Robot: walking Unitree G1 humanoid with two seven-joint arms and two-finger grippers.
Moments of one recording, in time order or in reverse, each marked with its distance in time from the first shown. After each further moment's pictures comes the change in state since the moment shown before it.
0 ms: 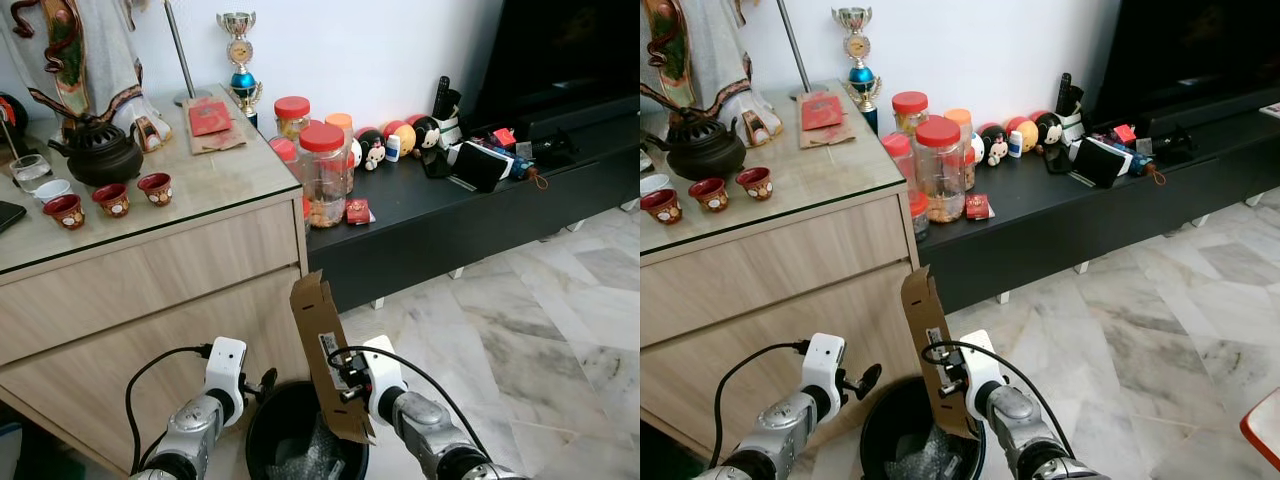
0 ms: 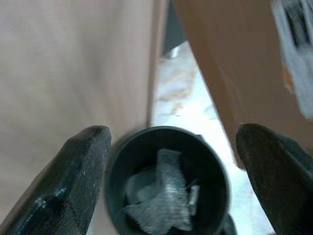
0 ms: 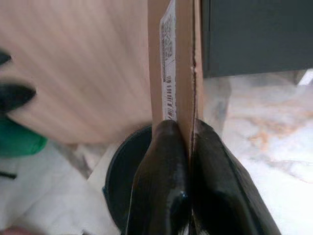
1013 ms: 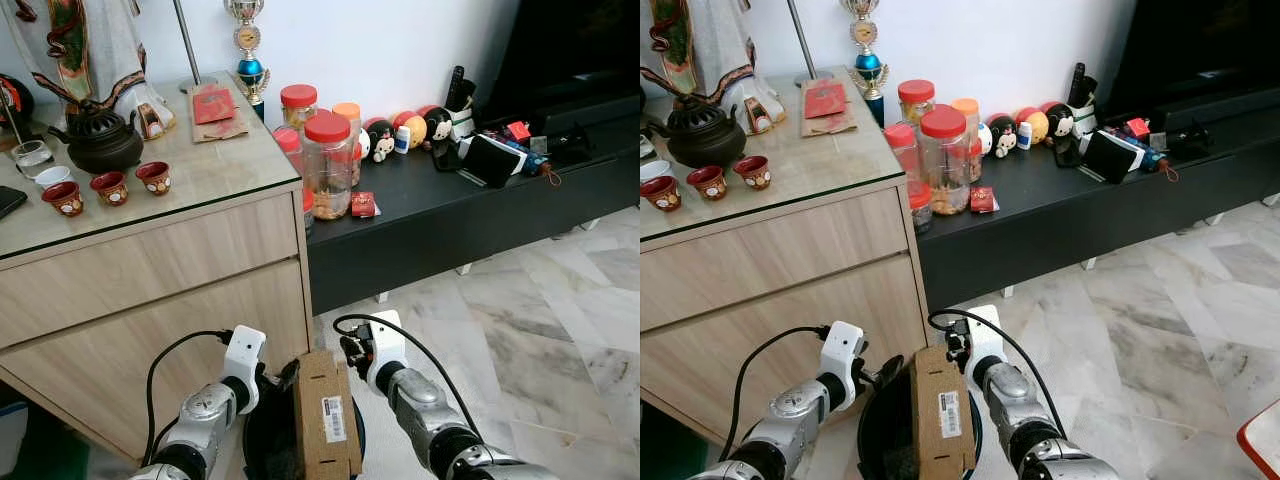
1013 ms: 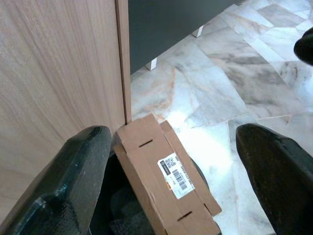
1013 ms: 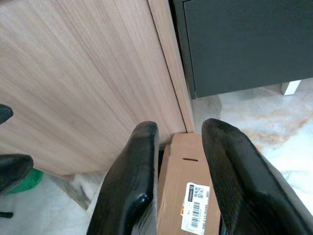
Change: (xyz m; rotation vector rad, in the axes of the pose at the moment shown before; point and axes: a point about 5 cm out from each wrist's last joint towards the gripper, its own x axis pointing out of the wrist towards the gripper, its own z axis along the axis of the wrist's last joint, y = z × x) left arm 0.006 -0.012 0.015 0.043 -0.055 -0.108; right arm 0.004 0.001 0.014 0.076 -0.076 -0.064
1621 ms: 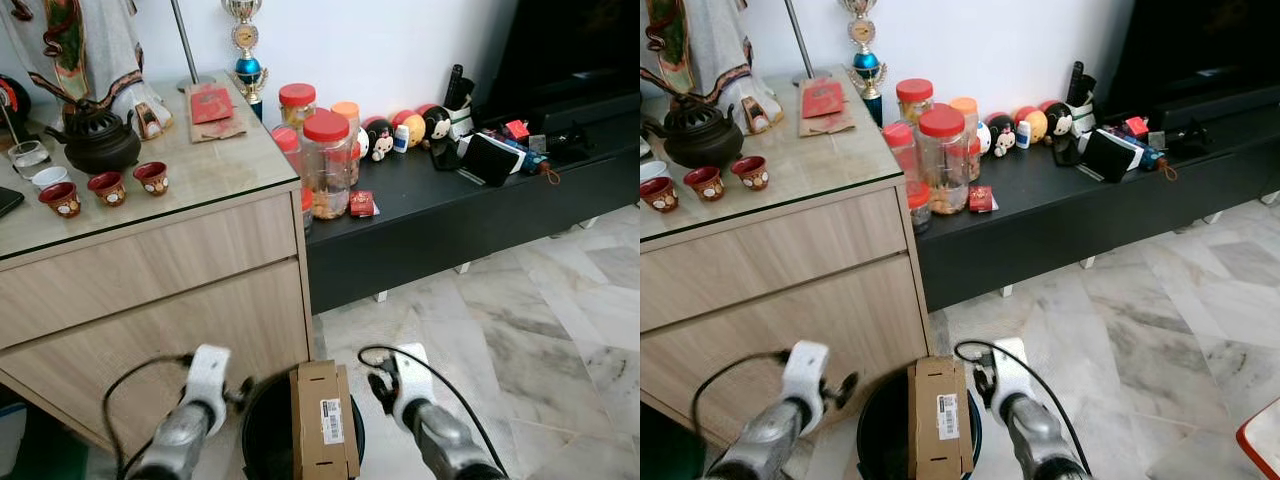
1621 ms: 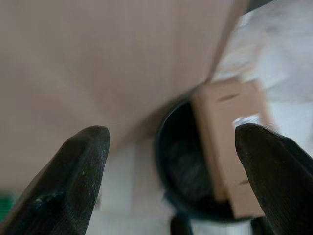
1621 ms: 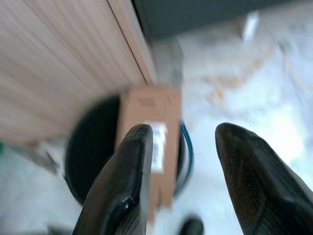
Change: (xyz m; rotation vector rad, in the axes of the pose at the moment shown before) left arm -0.047 0.043 -0.057 -0.083 0.194 0.423; right arm -0.037 -0.038 -0.068 0.025 0.196 -0.202
